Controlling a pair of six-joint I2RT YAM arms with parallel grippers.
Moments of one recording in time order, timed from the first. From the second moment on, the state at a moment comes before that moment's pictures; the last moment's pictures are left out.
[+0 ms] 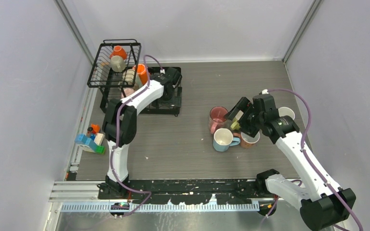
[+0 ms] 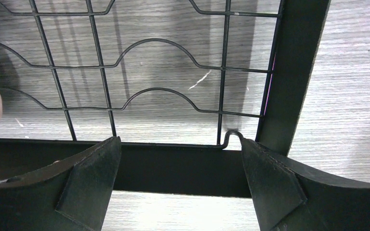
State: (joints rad) left arm -0.52 2.07 1.68 -0.86 -0.21 -0.42; right arm 0.31 0.96 0.92 -0.76 -0.09 0.91
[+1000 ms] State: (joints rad) left arm -0.64 1.95 1.38 -0.92 0.02 -0.37; right arm 0.31 0.96 0.90 -0.73 -0.11 0.91
